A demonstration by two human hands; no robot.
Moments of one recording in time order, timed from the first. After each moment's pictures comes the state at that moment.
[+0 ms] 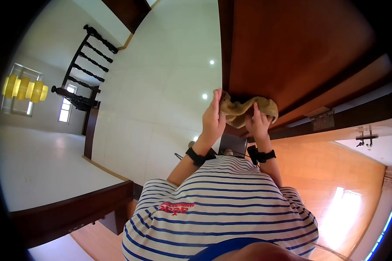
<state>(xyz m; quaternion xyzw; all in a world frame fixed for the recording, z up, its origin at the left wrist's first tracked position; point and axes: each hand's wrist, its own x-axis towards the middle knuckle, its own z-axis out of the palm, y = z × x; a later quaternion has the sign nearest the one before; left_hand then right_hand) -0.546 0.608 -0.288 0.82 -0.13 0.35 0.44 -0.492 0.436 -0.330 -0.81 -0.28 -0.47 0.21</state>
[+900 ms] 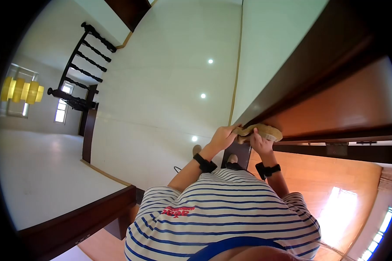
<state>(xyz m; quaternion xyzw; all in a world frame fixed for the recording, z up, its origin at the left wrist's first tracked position) -0.528 0.680 -0.349 0.84 -0.07 -0.02 0.54 -0.493 0.473 -0.381 -0.85 -0.36 -0.37 0.11</state>
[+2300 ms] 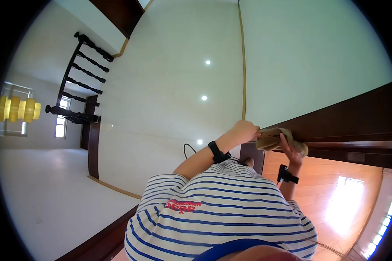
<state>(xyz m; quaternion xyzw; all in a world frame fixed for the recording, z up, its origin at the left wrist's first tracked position) -0.451 0.772 -0.326 0.92 -0.30 -0.11 0.24 -0.490 0.500 -0.336 -0.85 -0.33 -0.37 -0.19</state>
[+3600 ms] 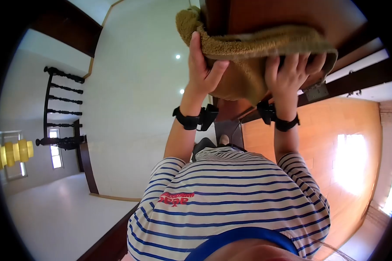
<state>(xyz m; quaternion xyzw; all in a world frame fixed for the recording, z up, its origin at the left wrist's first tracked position) -0.424 0.633 -0.169 0.63 -0.38 0.47 0.49 -0.452 0.450 -0.124 -0.76 -0.18 -0.61 0.12</state>
